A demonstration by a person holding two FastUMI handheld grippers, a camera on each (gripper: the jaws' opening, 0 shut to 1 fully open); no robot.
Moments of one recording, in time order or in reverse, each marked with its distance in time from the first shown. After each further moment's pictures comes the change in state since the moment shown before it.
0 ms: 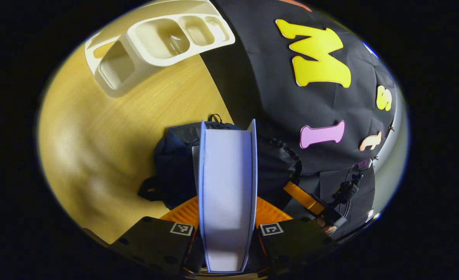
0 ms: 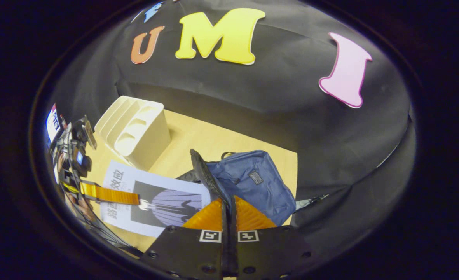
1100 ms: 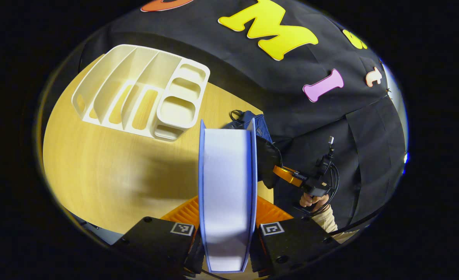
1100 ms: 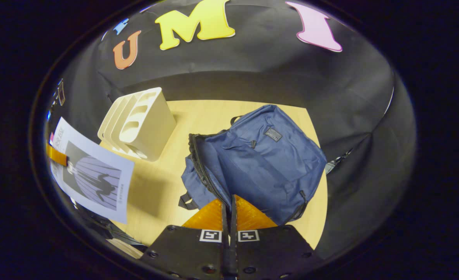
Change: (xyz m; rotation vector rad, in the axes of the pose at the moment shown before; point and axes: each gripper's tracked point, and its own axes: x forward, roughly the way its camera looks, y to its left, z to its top) left arm -0.172 -0.028 0.053 0.454 0.249 0.351; right arm 0.019 0.040 -0.104 0.249 0.094 0.014
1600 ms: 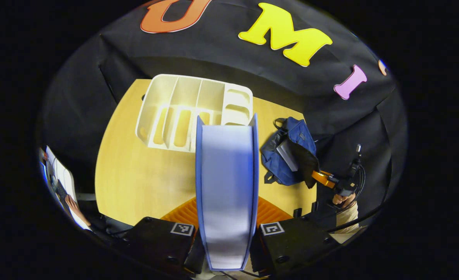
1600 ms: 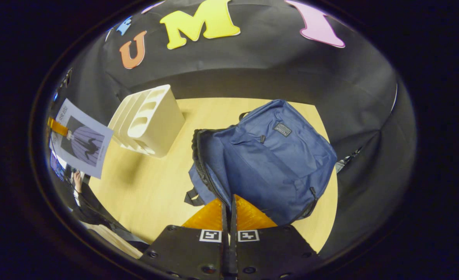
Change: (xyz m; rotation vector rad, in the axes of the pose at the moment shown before) left arm -0.092 0.060 0.052 0.121 -0.009 0.332; right arm 0.009 0.010 -0.026 0.005 0.004 0.106
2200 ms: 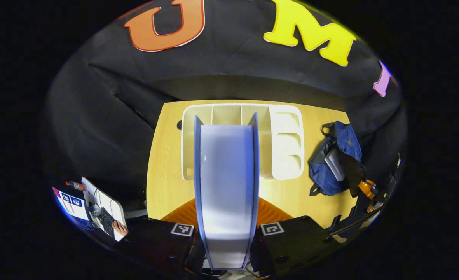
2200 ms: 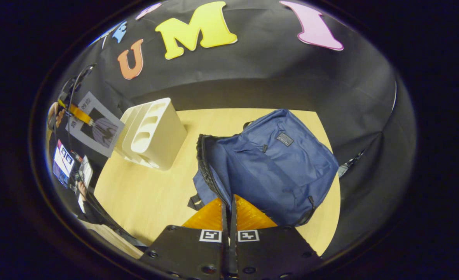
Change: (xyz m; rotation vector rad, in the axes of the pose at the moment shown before) left arm -0.019 0.086 0.116 0.146 0.022 0.353; right arm -0.004 0.006 0.025 0.034 -0.052 0.035
